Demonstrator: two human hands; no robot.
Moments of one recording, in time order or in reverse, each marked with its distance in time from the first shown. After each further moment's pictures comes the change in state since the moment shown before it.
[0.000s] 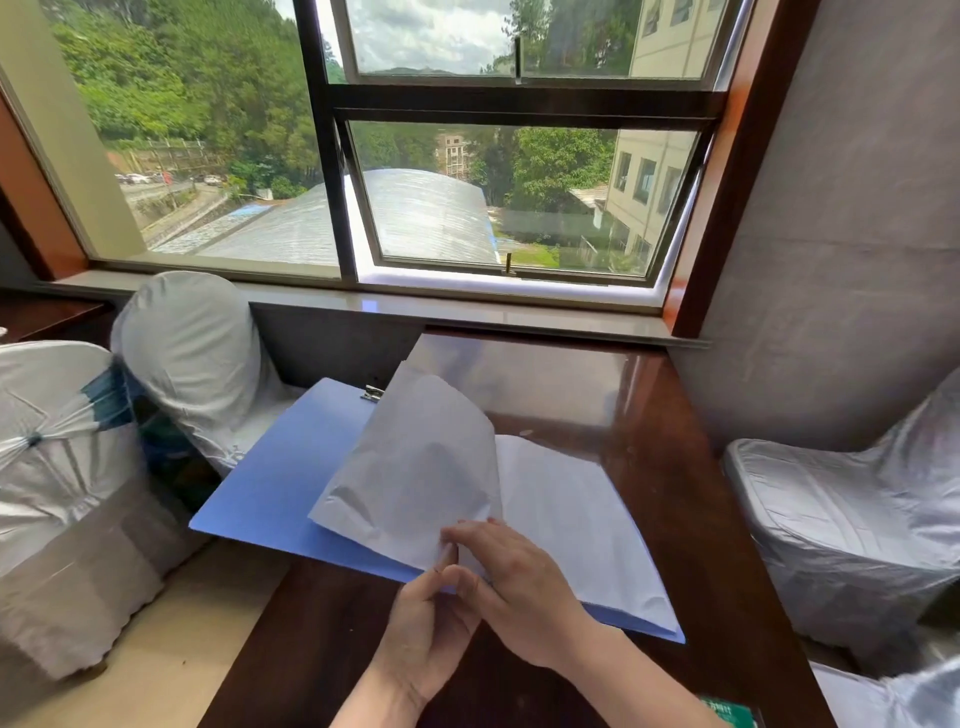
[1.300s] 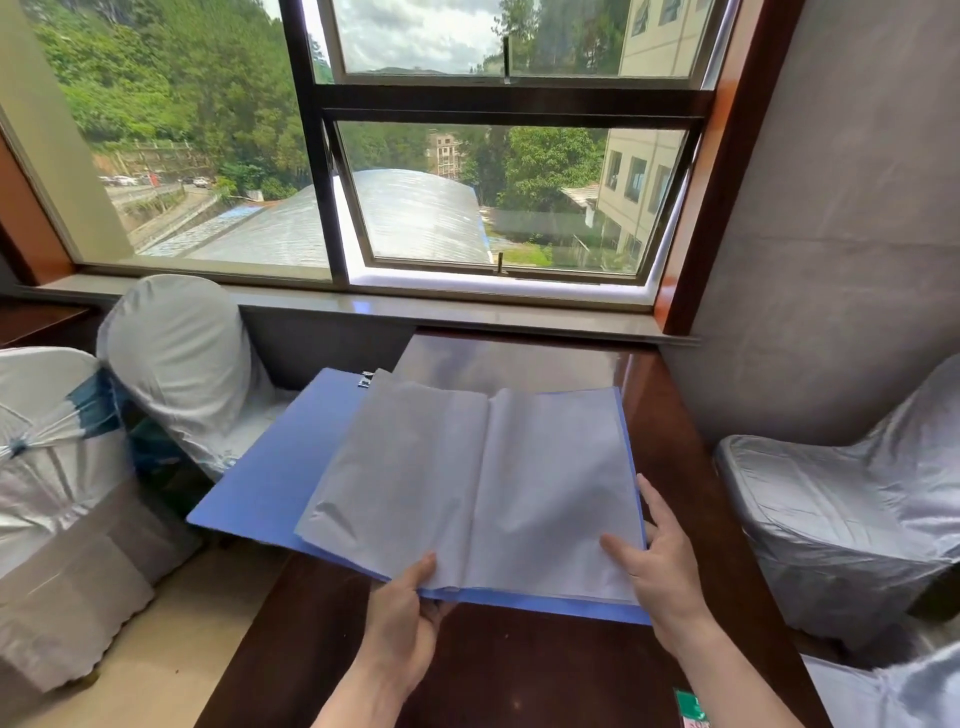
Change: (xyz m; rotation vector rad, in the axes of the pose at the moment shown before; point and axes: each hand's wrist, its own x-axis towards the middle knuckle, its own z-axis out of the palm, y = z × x) left_hand 0.019 0.006 -0.020 0.156 0.406 0.251; right_hand -0.042 0.121 -0.038 0.820 0.605 0.620
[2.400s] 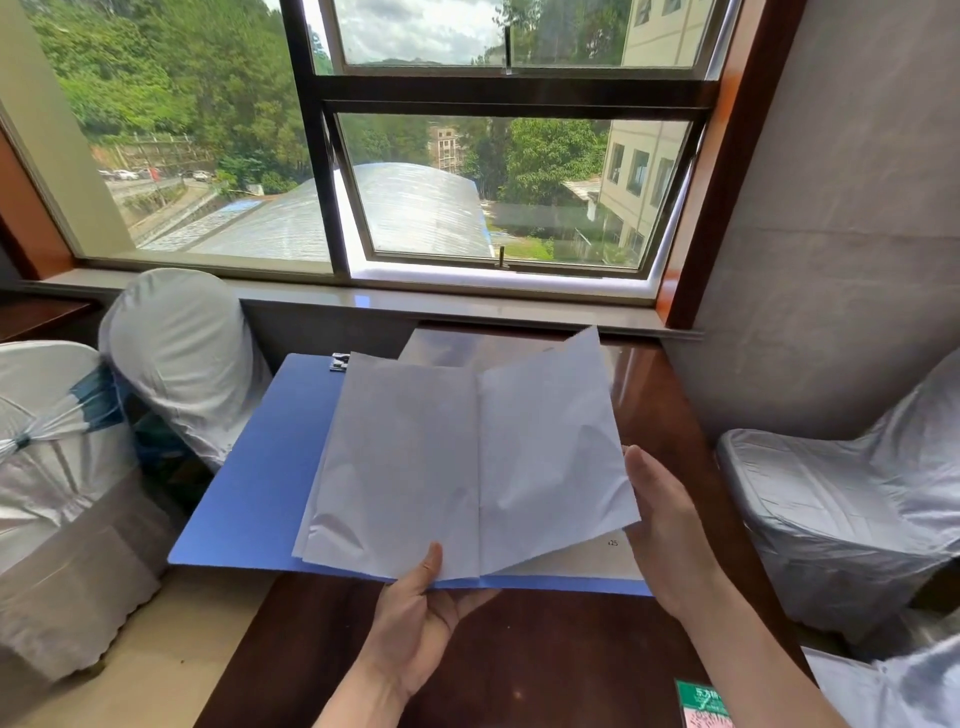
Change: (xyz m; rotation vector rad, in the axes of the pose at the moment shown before) left_hand -0.006 -0.002 -0.008 -0.073 -0.335 -0.181; right_hand -0.016 -0.068 0.014 0.199 -0.325 -0.113
